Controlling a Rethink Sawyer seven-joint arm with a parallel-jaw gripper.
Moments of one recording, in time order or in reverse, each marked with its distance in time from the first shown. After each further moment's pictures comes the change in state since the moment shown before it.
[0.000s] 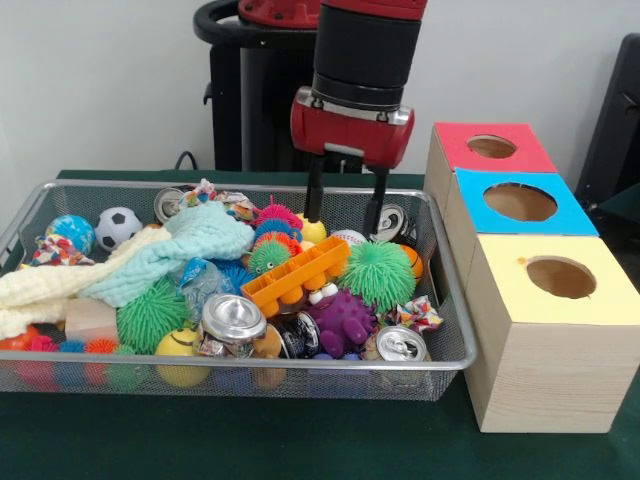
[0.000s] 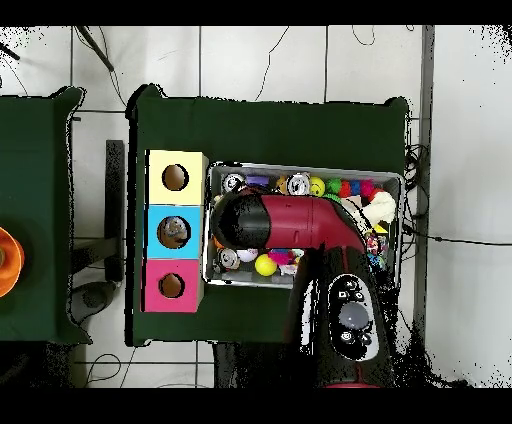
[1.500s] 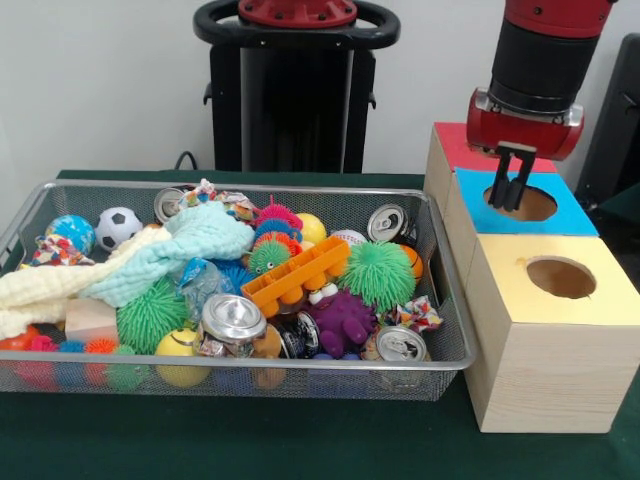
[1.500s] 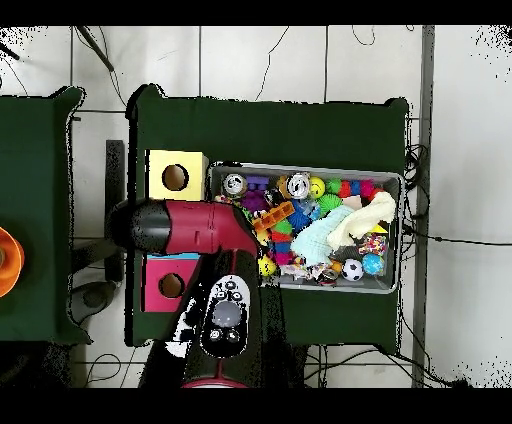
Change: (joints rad) arm 0.334 0.085 -0.154 -0.025 0.328 0.169 0.000
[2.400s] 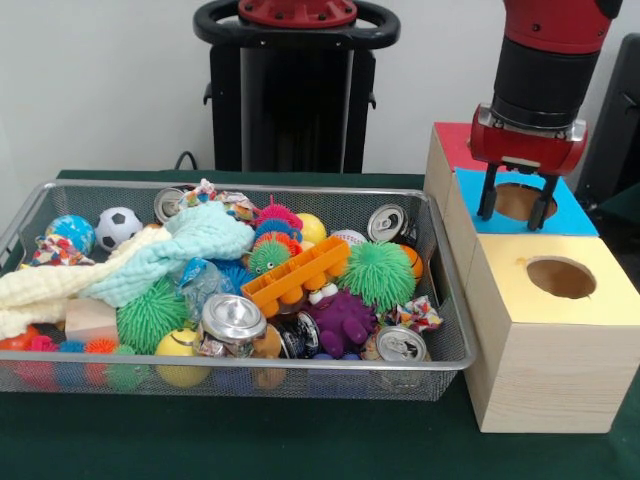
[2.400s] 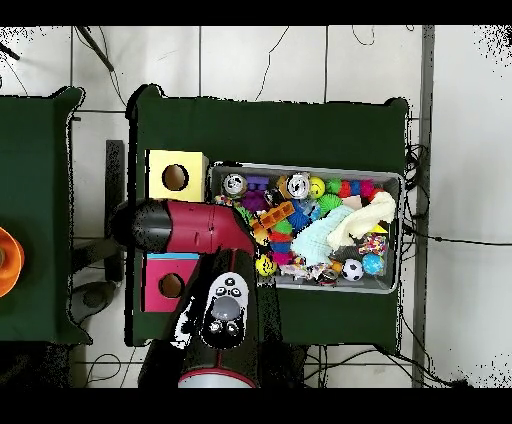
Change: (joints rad) arm 0.010 0.032 0.000 0.007 0.052 -0.066 0.000
